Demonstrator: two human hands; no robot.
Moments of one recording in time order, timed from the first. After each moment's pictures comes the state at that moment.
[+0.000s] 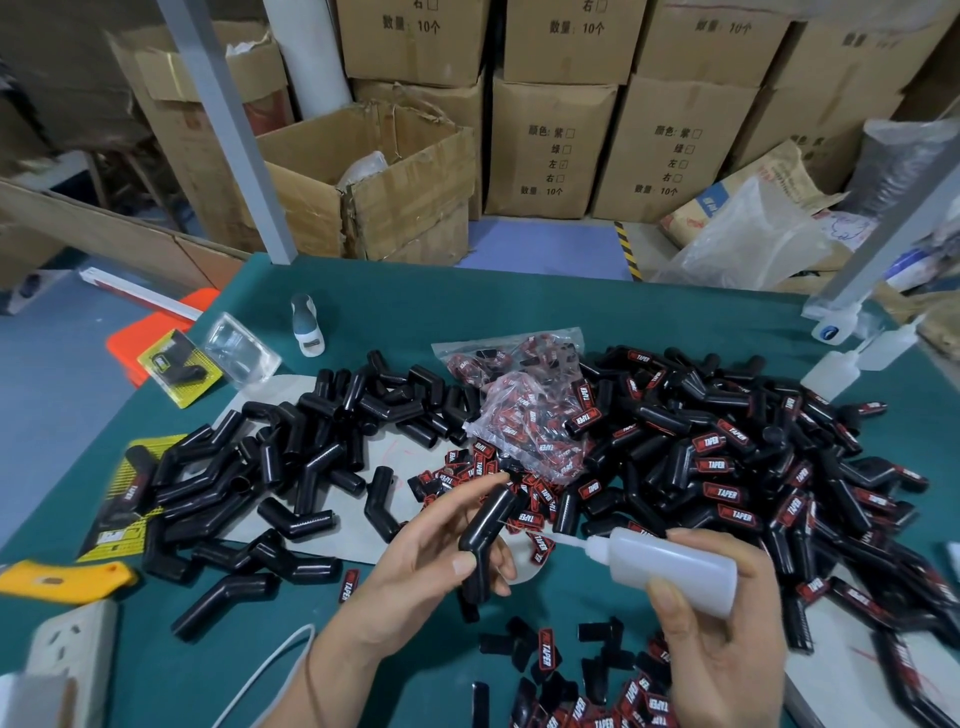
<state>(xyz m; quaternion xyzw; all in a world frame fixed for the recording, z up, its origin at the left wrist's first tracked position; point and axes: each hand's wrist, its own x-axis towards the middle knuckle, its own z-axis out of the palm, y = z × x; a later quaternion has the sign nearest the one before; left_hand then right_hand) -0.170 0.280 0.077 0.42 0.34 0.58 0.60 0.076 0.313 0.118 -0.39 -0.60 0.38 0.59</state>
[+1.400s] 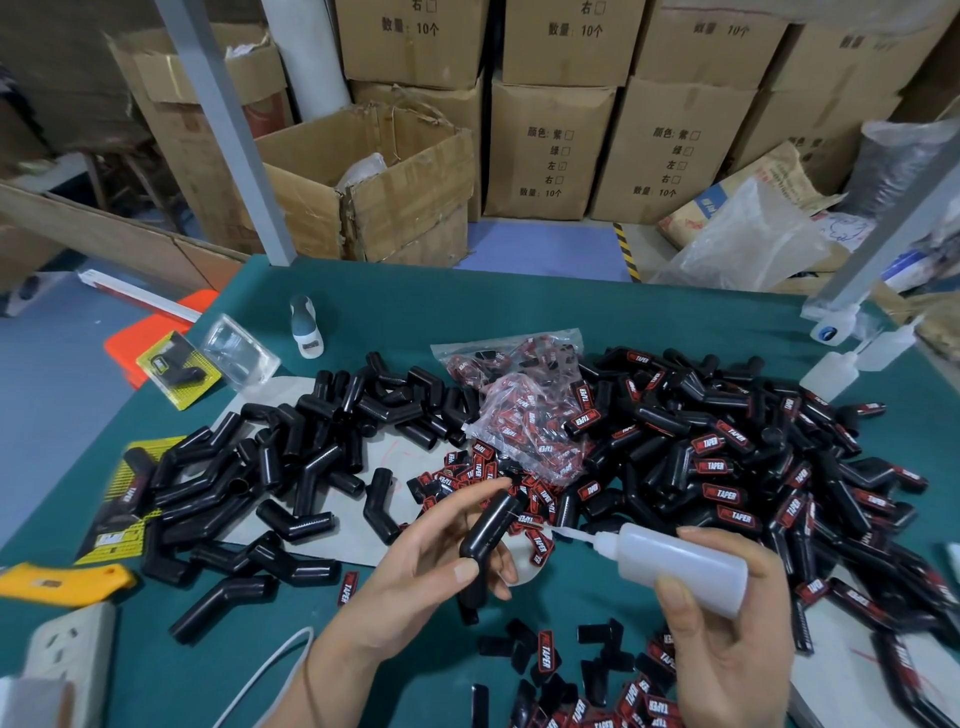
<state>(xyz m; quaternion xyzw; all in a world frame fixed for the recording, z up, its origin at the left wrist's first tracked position) -0.168 0.279 0.080 0.44 0.35 0.58 0.59 0.075 0.314 0.120 -0.39 -0.58 0.38 0.61</state>
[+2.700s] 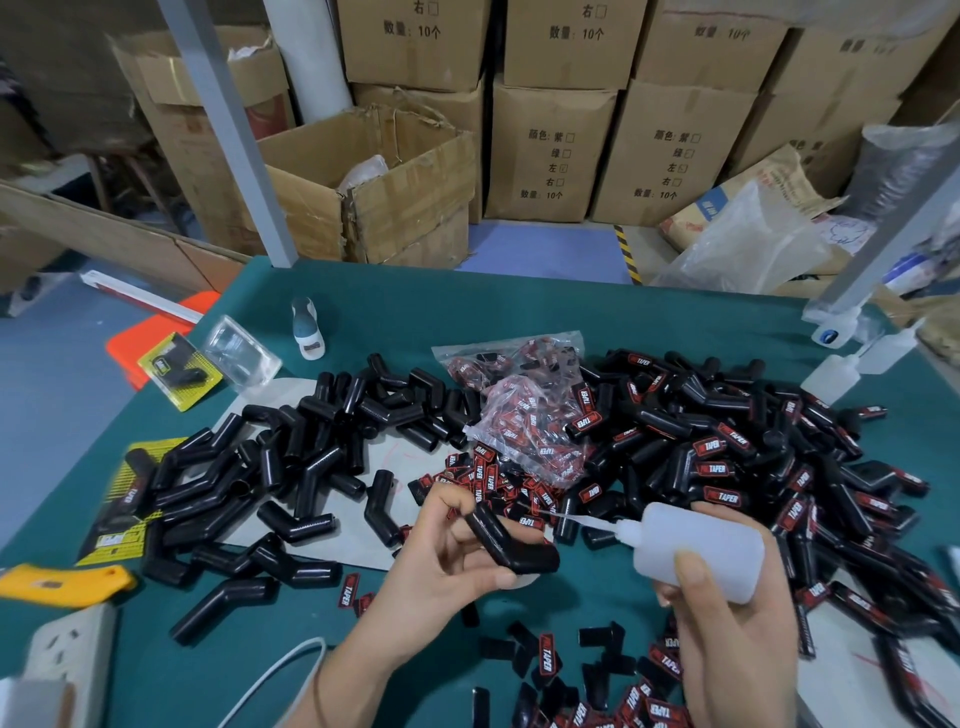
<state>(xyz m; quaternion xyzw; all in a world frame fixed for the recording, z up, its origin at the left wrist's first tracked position) -0.153 0.286 0.077 0.42 0.38 0.60 0.56 0.079 0.328 0.121 -0.42 -0.44 0.52 0.60</state>
